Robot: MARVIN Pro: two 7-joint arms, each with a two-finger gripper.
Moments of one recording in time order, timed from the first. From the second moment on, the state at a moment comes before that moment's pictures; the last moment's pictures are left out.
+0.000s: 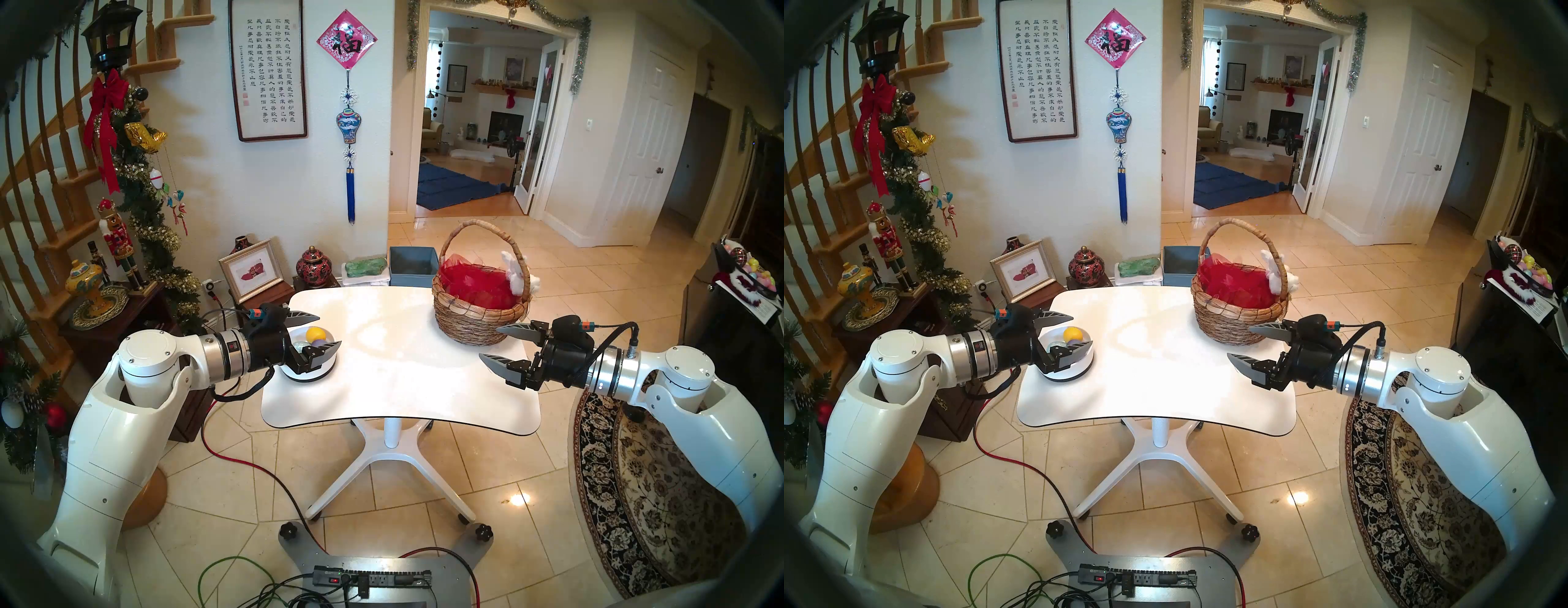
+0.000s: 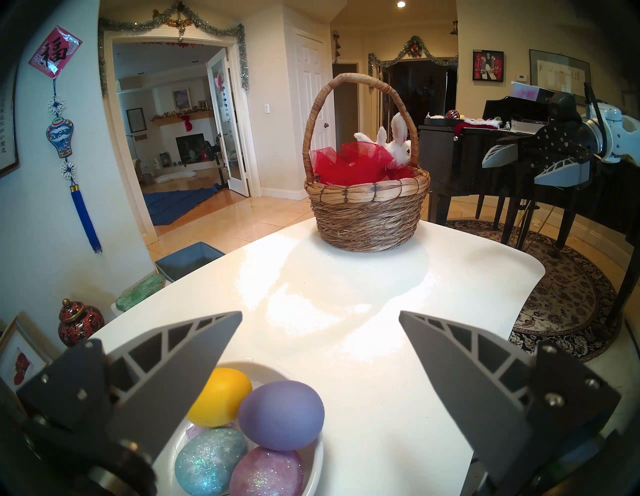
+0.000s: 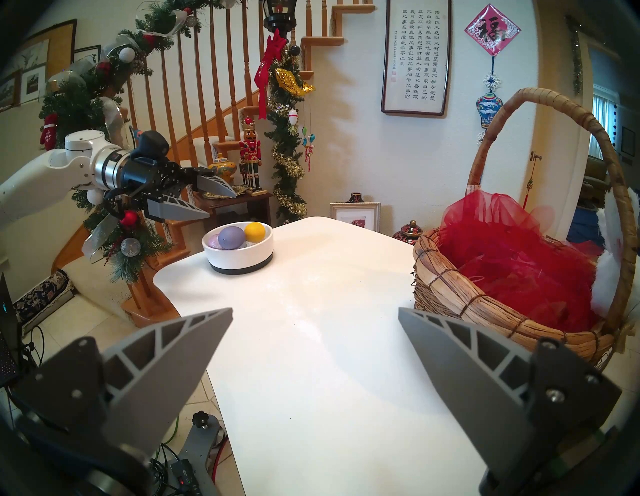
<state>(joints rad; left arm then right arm) 1.61 -0.98 -1.62 -1.77 -0.33 0.30 -0.85 -1.84 -0.57 1.60 -1.84 0.82 0.11 0.72</state>
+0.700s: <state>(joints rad) 1.61 -0.98 -1.62 -1.77 -0.33 0.30 -0.85 -1.84 -0.57 1.60 -1.84 0.82 0.11 0.72</state>
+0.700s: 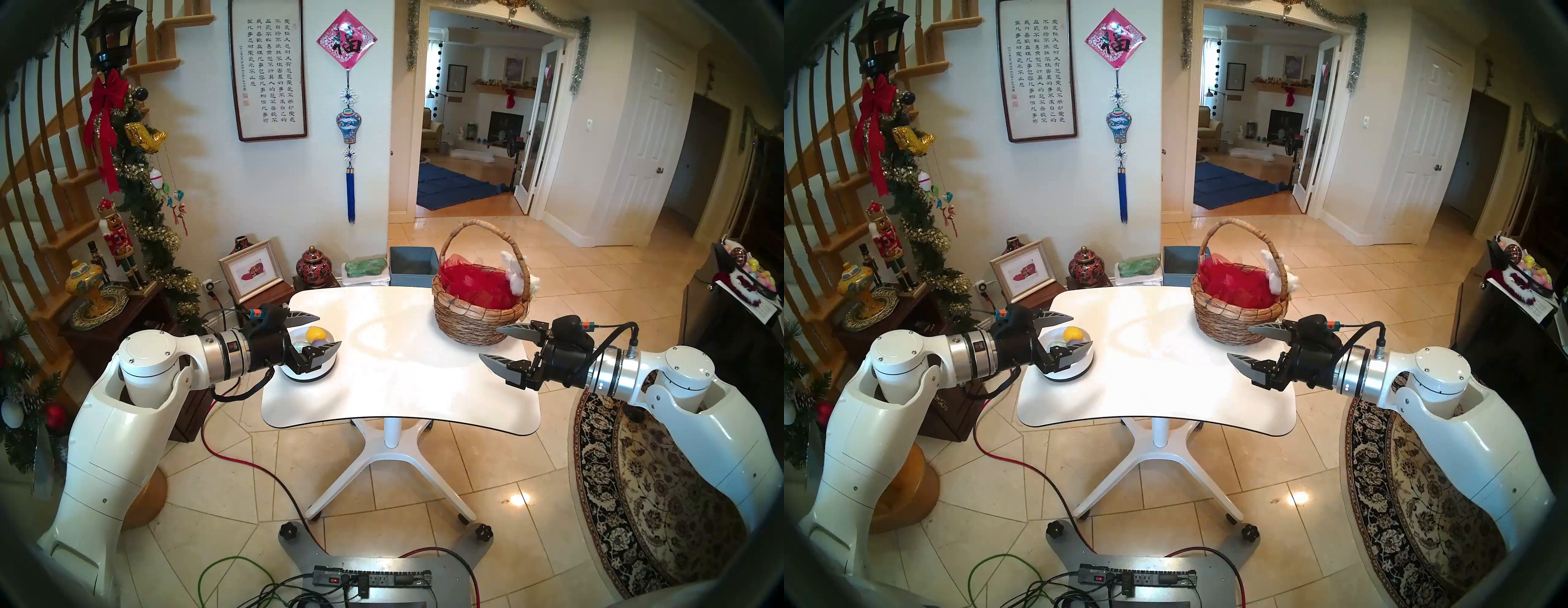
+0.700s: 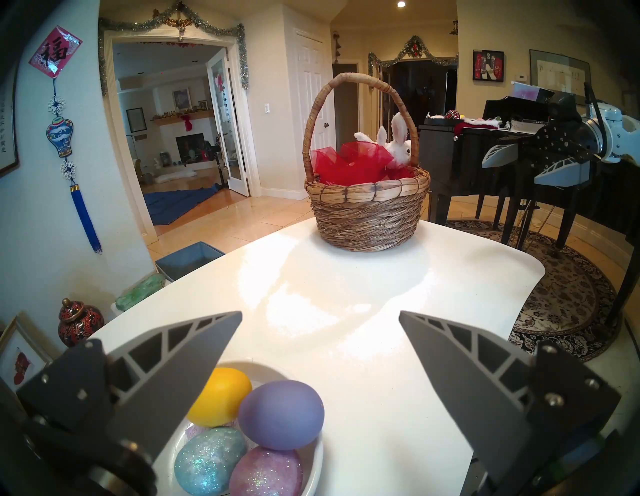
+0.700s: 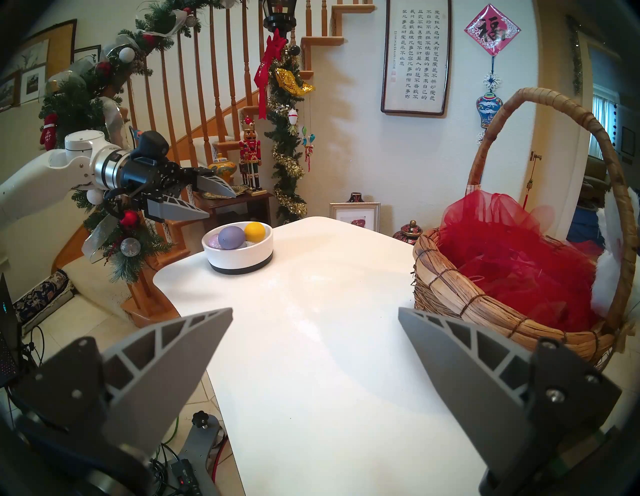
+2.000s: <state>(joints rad) 1.61 -0.98 -1.62 -1.77 -0.33 0.30 -0.85 -1.75 -0.48 1.82 -1.76 1.00 0.26 0.79</state>
